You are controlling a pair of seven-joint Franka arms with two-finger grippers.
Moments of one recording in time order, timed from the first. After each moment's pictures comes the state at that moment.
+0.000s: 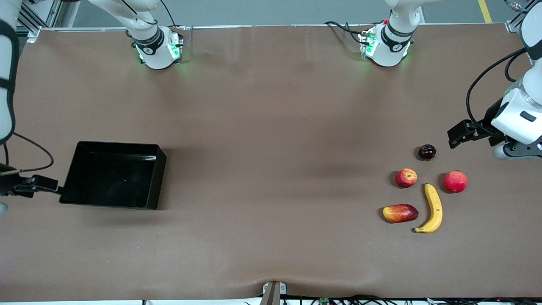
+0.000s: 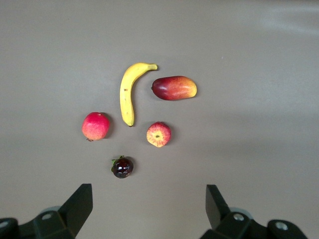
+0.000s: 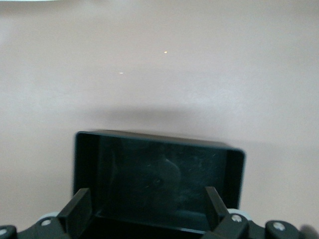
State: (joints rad) left arm 0.21 0.18 -0.36 -1.42 0.13 1.63 -0.18; right arm -0.10 0.45 -0.08 -1.31 0.16 1.79 -0.23
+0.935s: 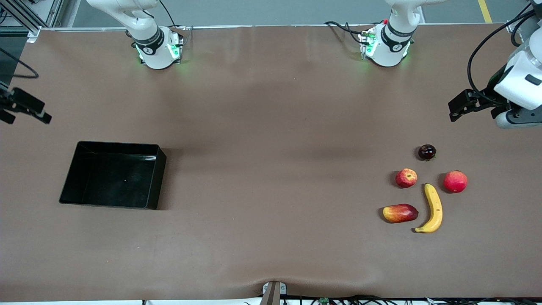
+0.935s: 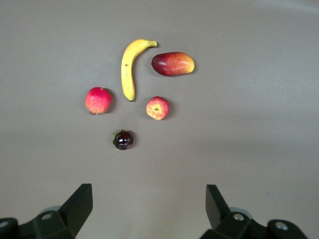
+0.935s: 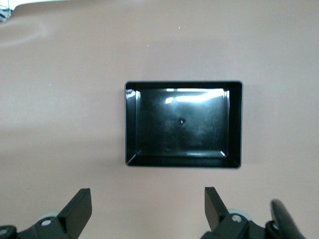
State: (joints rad) left arm 0.10 0.05 -0.24 -1.46 0.07 1.52 -0.18; right arm 0.00 -0.03 -0.09 -1.53 0.09 1.56 -0.04
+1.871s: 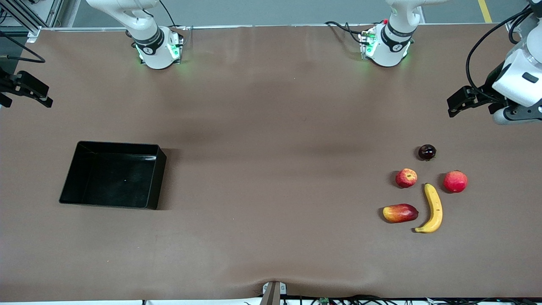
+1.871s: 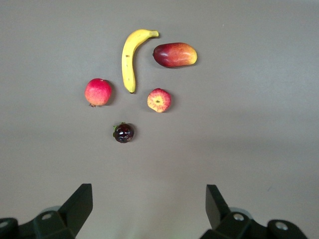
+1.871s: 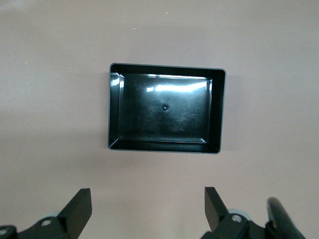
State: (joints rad) left arm 0.09 0.03 -0.23 -1.51 0.07 1.52 -0.18; right arm 0.02 -0.06 -0.07 -1.56 -0.02 1.53 -0.04
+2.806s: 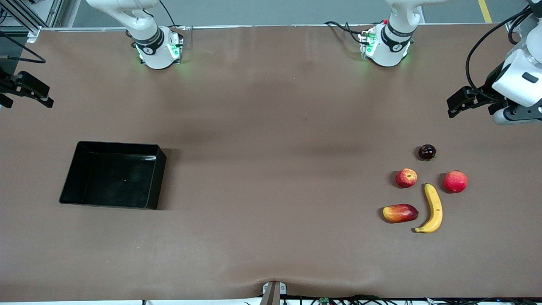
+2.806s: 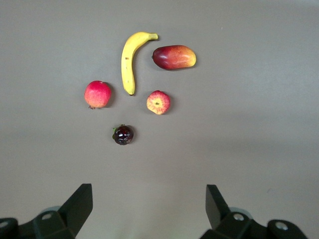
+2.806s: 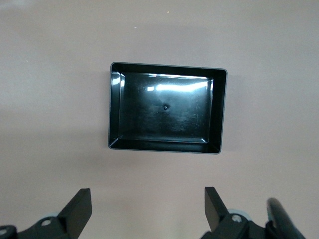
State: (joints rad) left arm 0.09 0.03 -0.23 -1.51 0.07 1.53 -0.18; right arm 0.02 -0.06 -0.06 -1.56 -0.02 1.53 -0.05
